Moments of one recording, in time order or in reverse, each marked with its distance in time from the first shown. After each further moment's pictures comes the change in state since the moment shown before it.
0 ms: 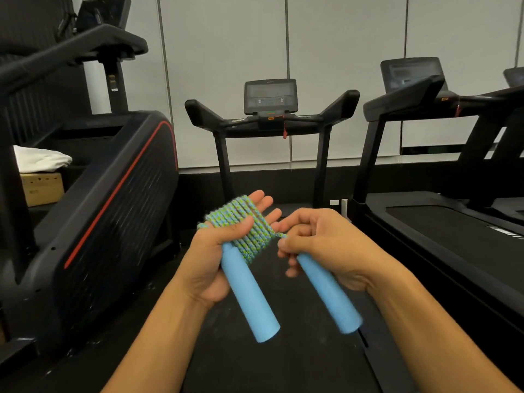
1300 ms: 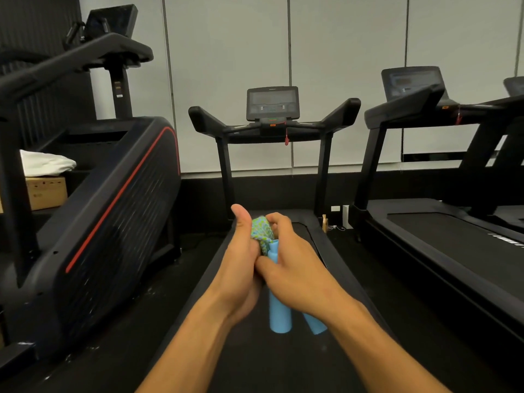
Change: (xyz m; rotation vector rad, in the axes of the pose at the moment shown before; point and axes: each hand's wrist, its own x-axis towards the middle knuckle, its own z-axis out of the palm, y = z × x) left_hand -0.003 -0.022 0.027 0.306 0.176 -0.109; right_hand 0.009 0.026 0.042 -0.542 0.160 -0.210
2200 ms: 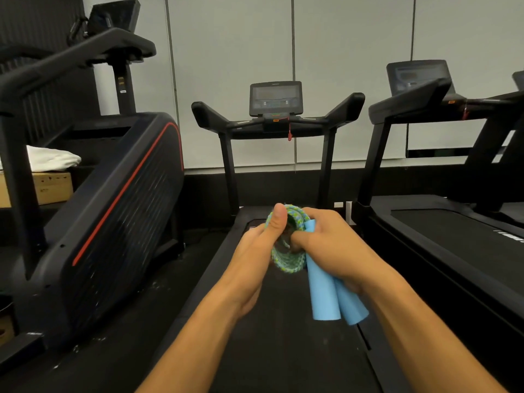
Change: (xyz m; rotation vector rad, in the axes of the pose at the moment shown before) left_hand 0.002 0.000 0.010 0.192 0.043 0.095; right_hand 0.006 0.006 -0.045 0.217 0.008 0.121
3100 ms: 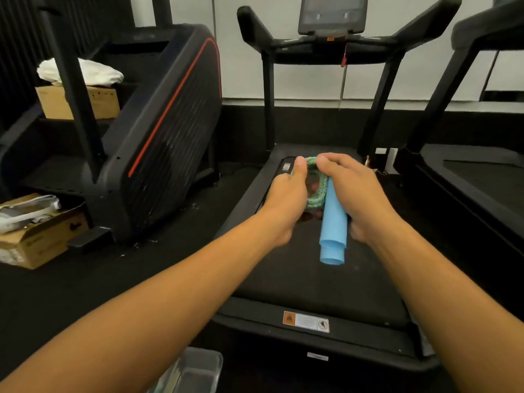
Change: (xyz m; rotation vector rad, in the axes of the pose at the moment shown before) left_hand -0.022 -0.052 -0.047 0.031 0.304 -0.303; right_hand -0.013 0.028 0.095 0.425 0.122 0.222
